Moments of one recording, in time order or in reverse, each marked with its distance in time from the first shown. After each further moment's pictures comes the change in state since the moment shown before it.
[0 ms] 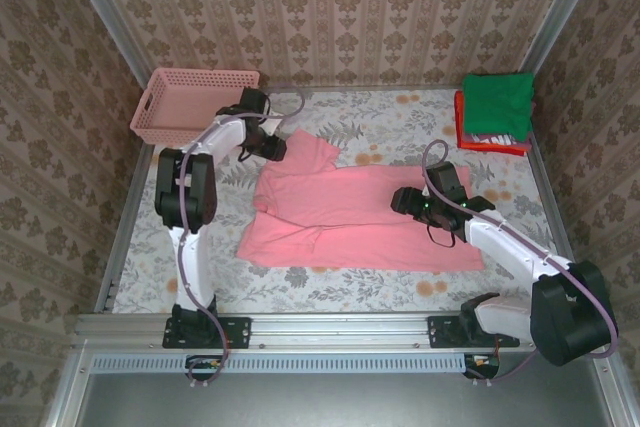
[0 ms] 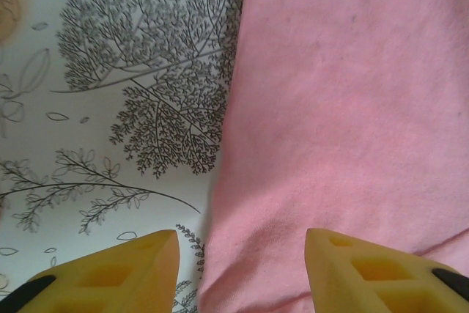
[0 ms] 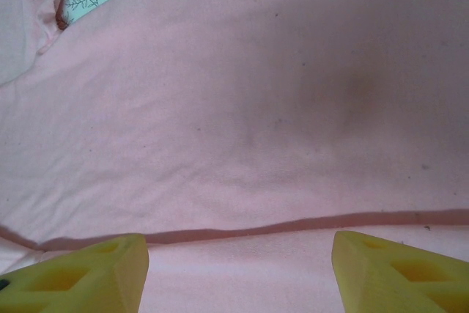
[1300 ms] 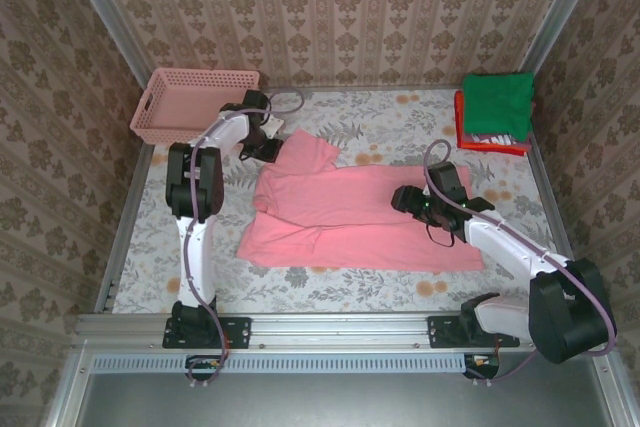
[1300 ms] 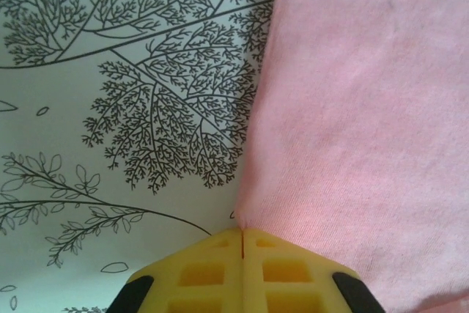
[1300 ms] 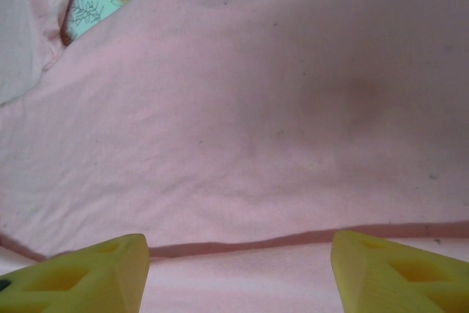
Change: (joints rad) left arm 0.014 0.144 0.151 -0.138 0.010 0.000; right arm -0.021 0.012 -0.018 0.048 -0.007 0.030
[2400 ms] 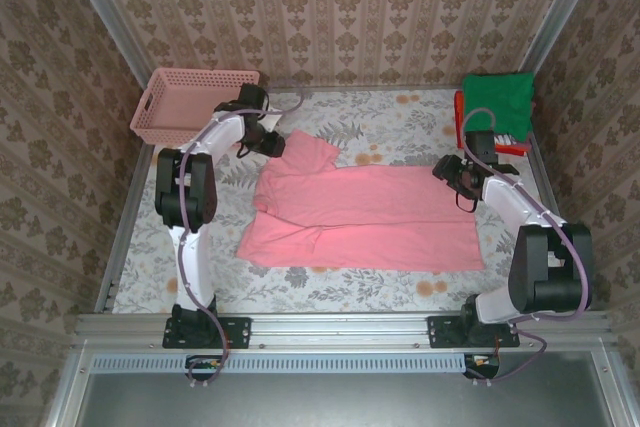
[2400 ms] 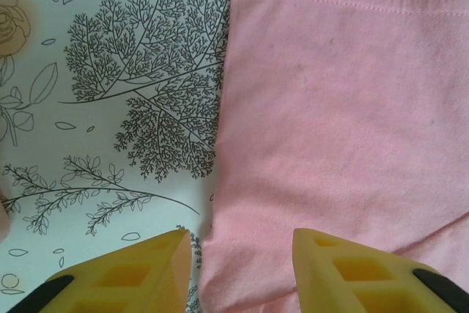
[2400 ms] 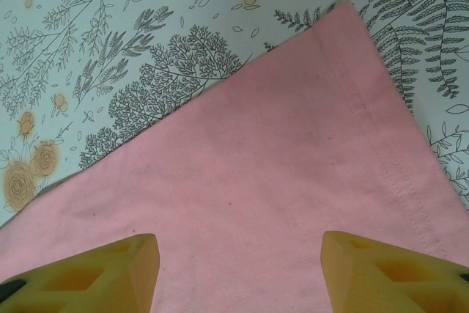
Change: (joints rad) left arm -0.011 -0.144 -0.105 0.095 0.011 0.000; right arm -0.329 0.230 0.243 -0.076 0.064 -0.082
